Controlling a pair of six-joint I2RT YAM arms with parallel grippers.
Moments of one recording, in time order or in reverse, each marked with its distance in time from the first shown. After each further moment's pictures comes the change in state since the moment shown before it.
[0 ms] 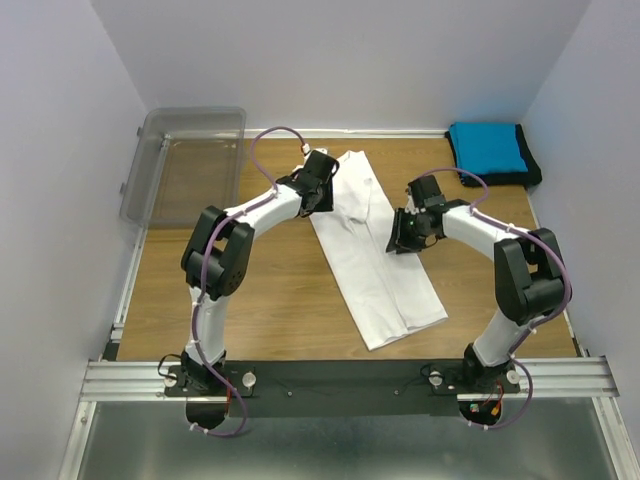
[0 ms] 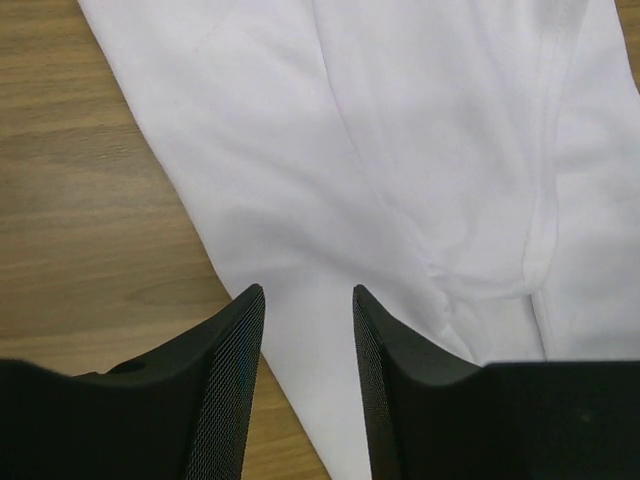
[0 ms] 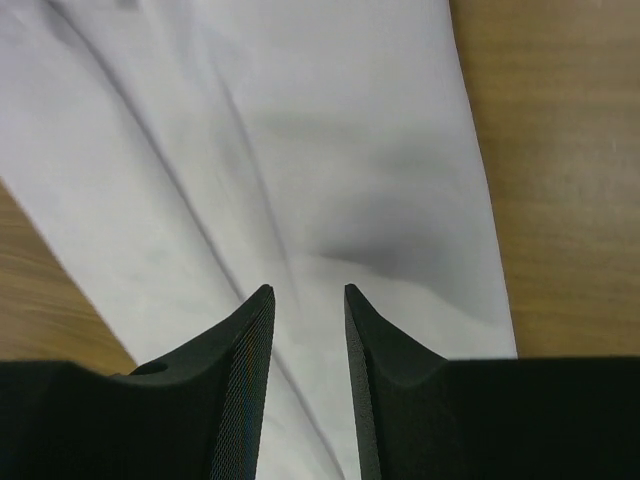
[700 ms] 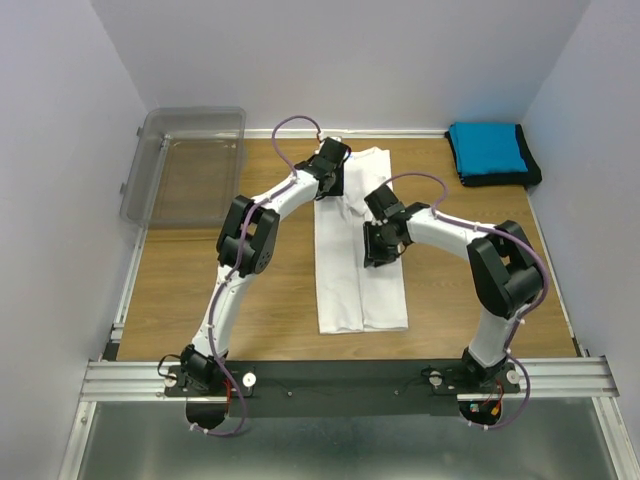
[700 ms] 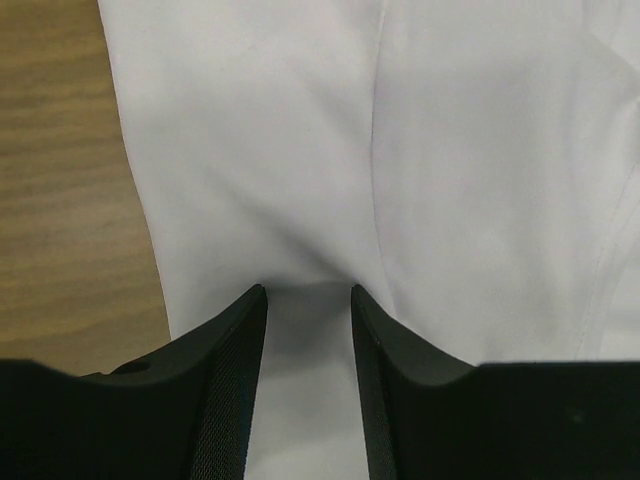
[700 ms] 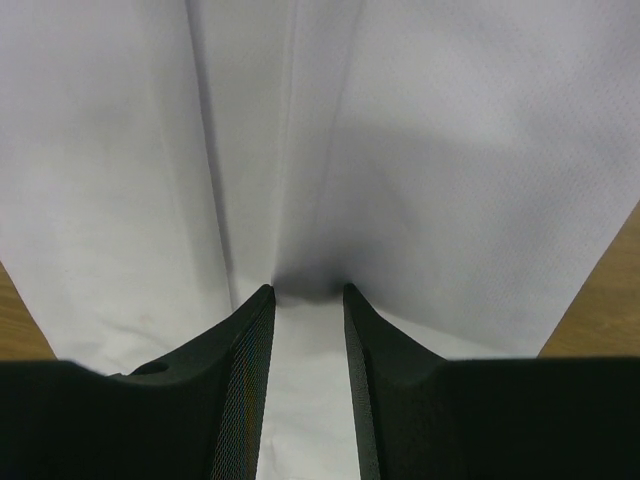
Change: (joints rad) left arm 0.024 0.380 0.455 -0.084 -0.002 0.068; right arm 0.250 0.084 0.055 -0.102 0.170 0.058
